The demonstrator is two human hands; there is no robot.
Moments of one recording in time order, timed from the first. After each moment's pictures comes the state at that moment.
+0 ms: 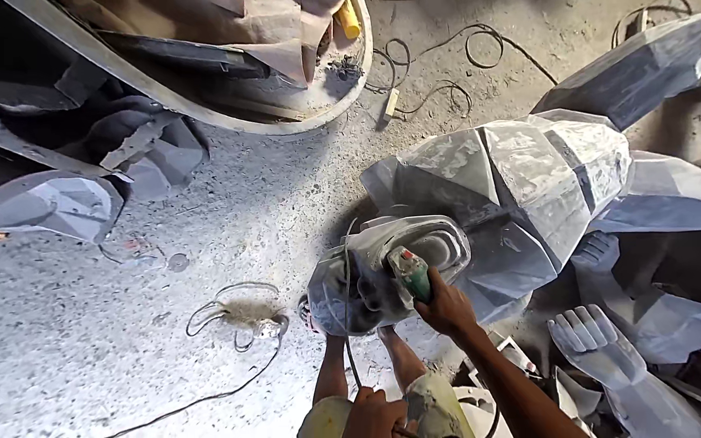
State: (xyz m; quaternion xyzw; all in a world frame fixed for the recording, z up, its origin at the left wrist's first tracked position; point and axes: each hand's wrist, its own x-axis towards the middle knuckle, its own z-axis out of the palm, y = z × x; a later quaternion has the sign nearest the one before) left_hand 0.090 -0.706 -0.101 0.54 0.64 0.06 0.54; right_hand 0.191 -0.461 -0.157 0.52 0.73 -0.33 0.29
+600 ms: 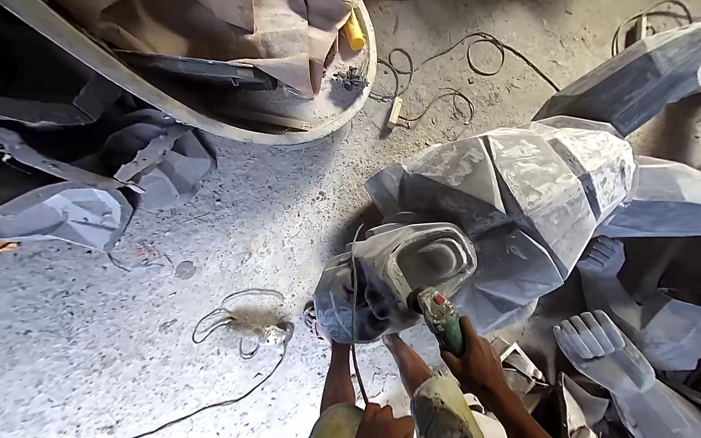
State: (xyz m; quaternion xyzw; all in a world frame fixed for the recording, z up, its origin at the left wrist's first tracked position) left_hand 0.086 -0.711 -0.098 0.52 0.65 0.07 0.56; right_hand 0.261 -0.522 -0.151 0.58 0.69 -0.34 0.26
